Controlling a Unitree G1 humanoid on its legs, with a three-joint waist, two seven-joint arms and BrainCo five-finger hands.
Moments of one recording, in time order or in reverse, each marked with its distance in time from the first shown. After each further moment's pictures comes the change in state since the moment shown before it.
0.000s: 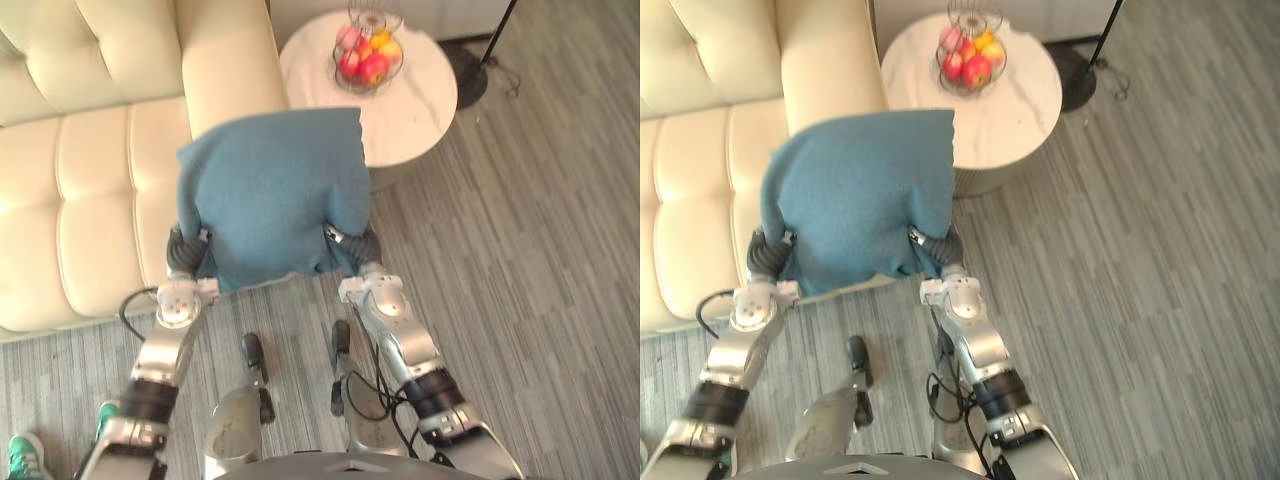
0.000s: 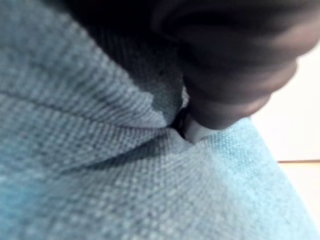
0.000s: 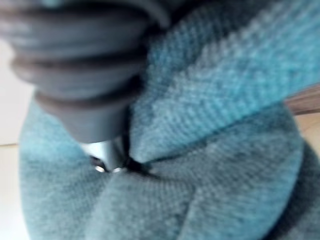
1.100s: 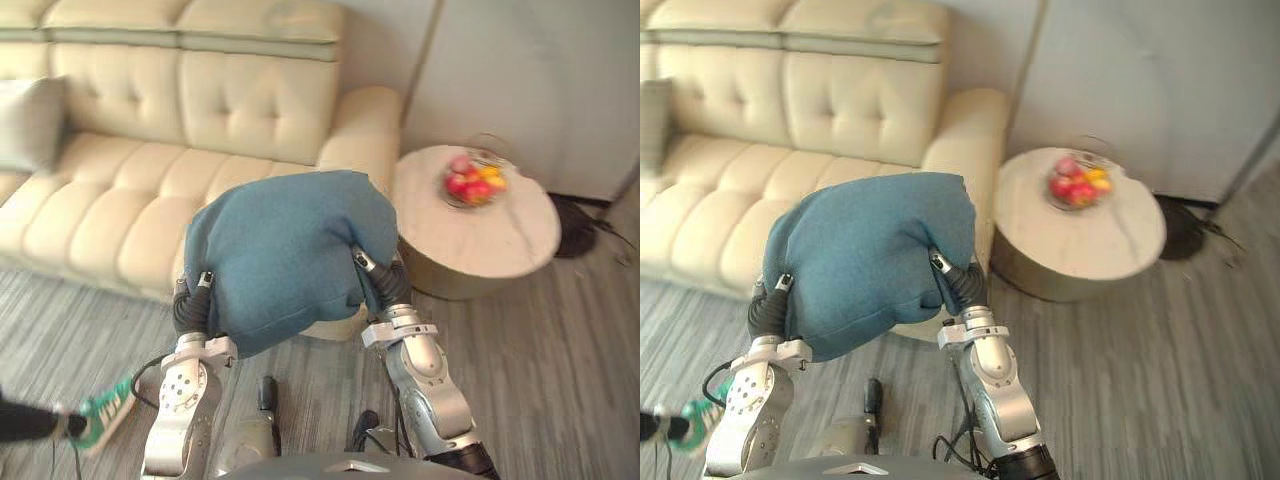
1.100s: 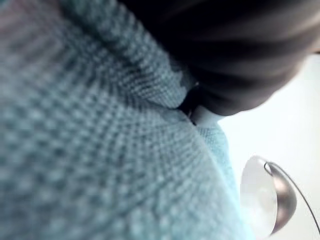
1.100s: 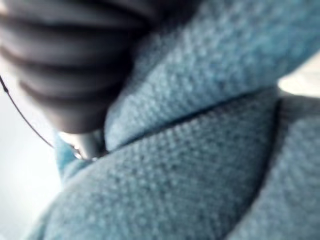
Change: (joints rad) left arm 0.345 -0.181 -0.026 -0.380 -0.023 -0.027 -0.055; right arm 0.268 -0.030 -0.020 -0.303 -0.016 -0.084 0.084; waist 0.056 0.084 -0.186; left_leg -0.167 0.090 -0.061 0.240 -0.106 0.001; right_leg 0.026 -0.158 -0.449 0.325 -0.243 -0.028
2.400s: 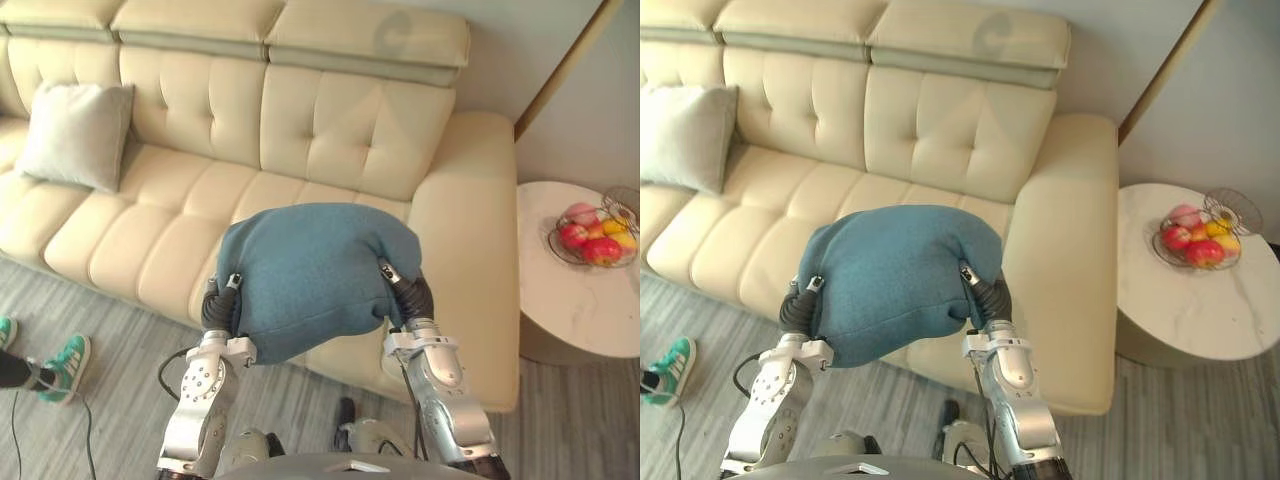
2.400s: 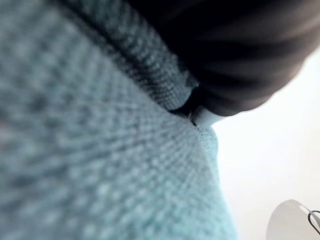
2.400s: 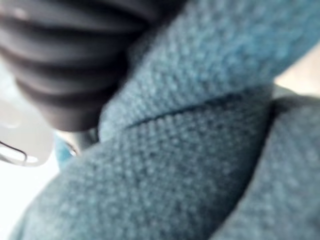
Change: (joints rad) left arm -0.057 0.008 -0.100 0.148 -0.054 -0.037 -0.066; right arm 0.101 -0.025 -0.109 -0.017 0.050 0.018 0.002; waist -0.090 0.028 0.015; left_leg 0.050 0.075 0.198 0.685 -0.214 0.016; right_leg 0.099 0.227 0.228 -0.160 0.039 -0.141
